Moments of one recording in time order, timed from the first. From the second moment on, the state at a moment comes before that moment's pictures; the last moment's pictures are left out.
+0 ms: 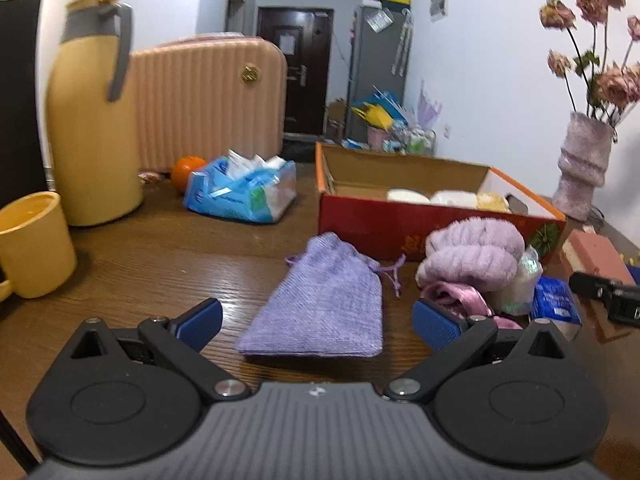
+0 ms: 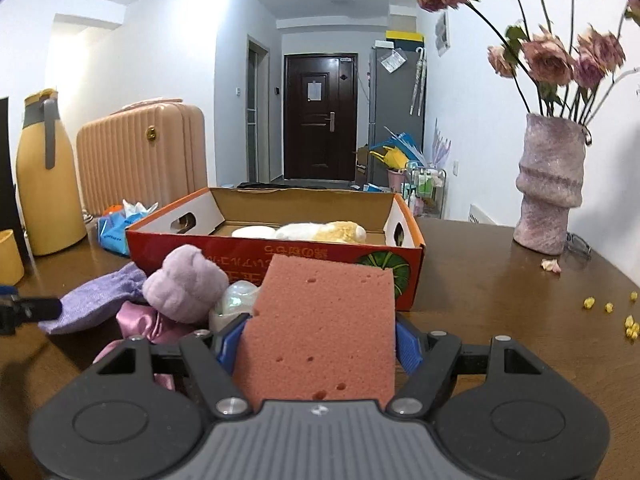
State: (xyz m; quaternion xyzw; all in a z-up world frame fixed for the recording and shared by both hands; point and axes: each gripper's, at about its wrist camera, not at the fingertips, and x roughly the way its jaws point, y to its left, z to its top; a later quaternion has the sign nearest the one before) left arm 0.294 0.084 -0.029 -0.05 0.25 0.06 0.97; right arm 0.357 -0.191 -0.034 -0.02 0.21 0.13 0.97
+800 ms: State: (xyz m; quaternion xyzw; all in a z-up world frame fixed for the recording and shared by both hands) left arm 0.365 0.093 -0.056 -0.05 0.32 0.05 0.94; right arm 0.354 -0.195 -0.036 -0.01 0.21 0.14 0.97
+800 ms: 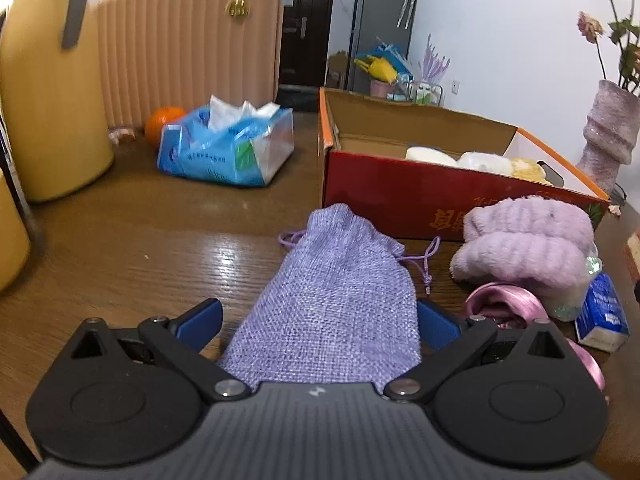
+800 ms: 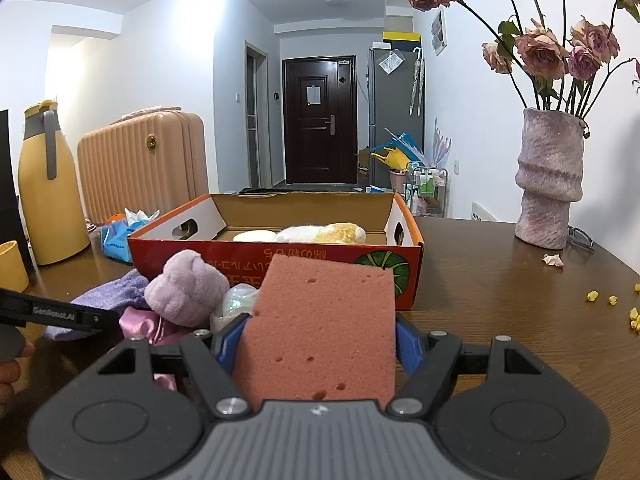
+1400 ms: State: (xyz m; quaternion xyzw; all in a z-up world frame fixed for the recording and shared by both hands) left arm 0.365 0.098 -0.057 -0.07 0.32 0.04 0.94; right arm 0.347 -0.197 -0.034 -0.01 0.18 0.13 0.97
